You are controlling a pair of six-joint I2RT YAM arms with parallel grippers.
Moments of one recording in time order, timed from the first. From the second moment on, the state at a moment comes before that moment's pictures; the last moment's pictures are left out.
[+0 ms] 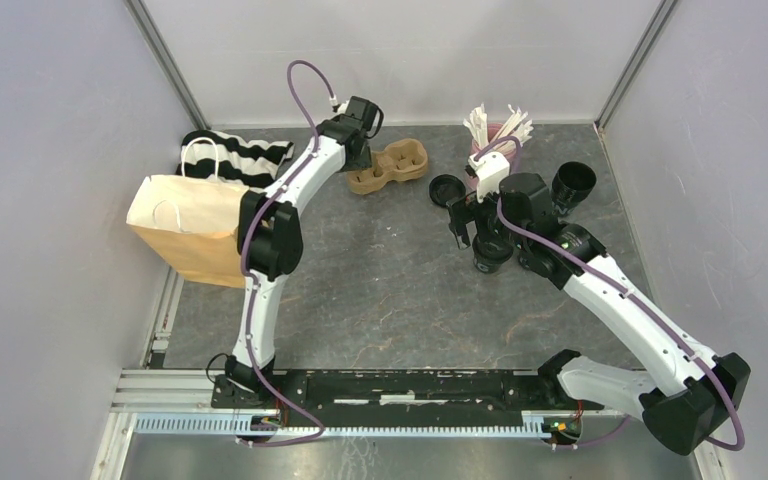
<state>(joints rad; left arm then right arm) -0.42 2.27 2.12 -0.80 -0.37 -0.47 0.58 1.09 1.07 -0.49 0.09 0.00</state>
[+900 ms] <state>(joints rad) -0.41 2.33 2.15 -0.79 -0.38 -0.47 0.58 1.11 1.07 -0.46 0.10 -0.08</state>
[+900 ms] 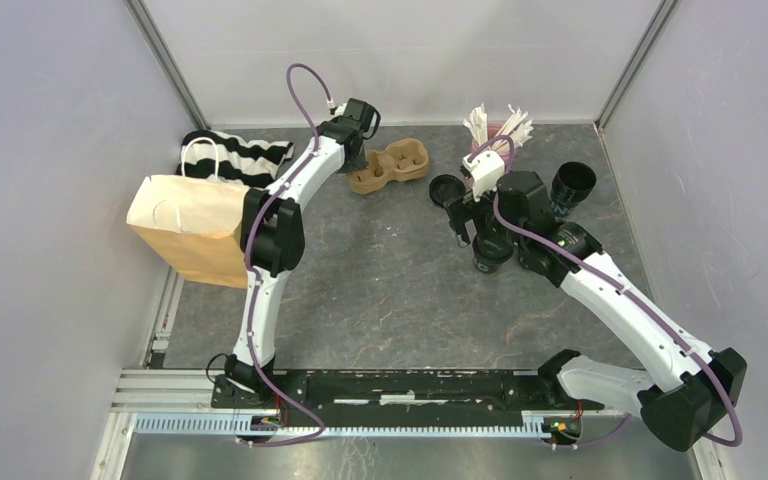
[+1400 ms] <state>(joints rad) -0.40 2.33 2.15 -0.79 -0.38 -0.47 0.58 1.11 1.07 -0.46 0.09 -0.08</state>
